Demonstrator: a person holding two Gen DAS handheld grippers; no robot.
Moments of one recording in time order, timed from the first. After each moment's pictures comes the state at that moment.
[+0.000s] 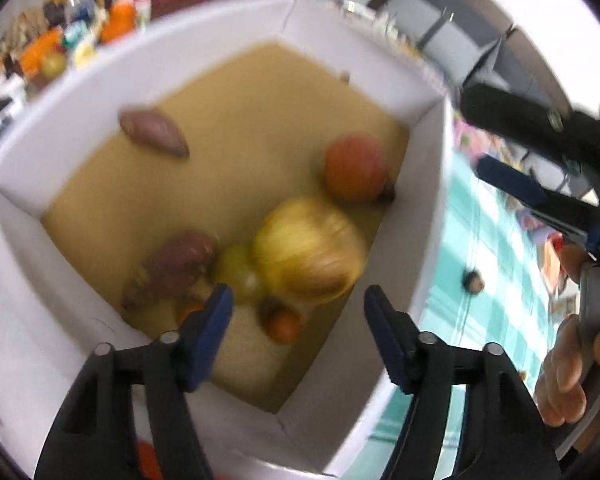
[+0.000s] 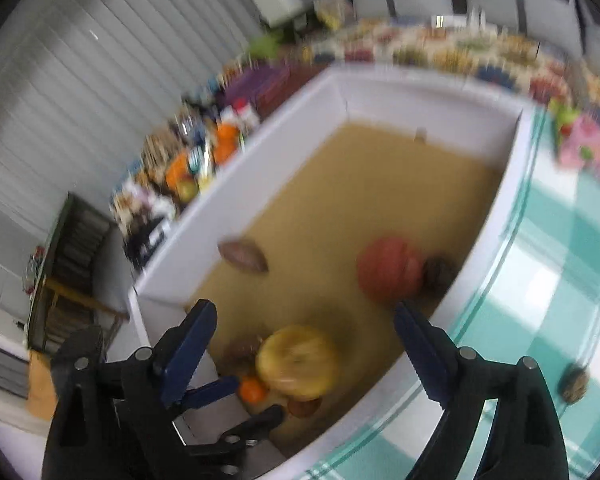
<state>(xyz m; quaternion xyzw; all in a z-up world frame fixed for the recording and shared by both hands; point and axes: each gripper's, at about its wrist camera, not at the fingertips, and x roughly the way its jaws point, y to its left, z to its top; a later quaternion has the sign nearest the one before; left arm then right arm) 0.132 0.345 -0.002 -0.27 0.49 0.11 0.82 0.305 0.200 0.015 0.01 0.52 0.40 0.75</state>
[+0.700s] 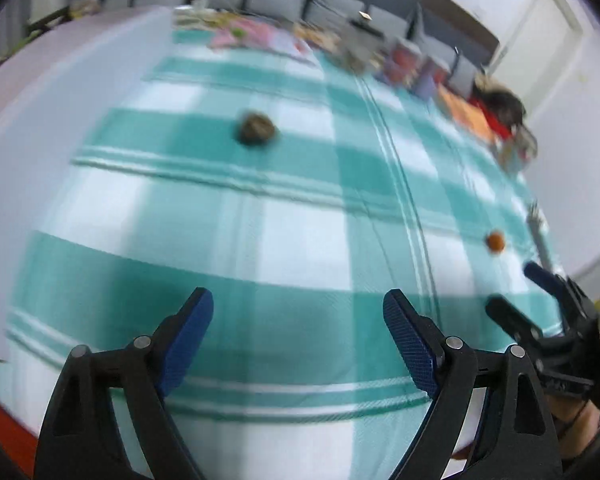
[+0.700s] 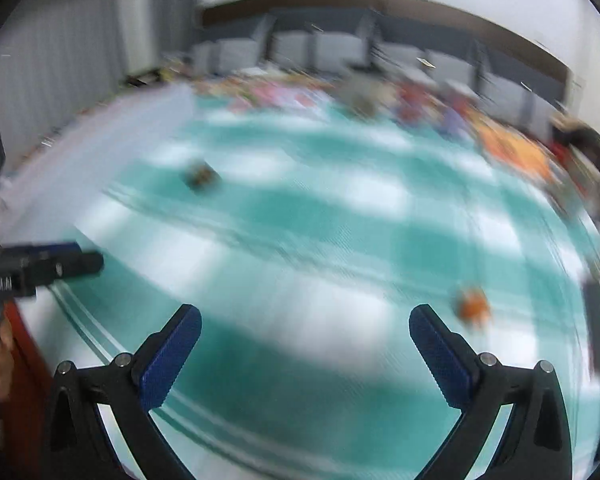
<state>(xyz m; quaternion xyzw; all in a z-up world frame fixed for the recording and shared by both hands) 0.119 0.035 -0.068 -0.11 0.48 -0.08 0.87 0.130 -0.214 -0.074 -0.06 0.45 0.11 0.88</state>
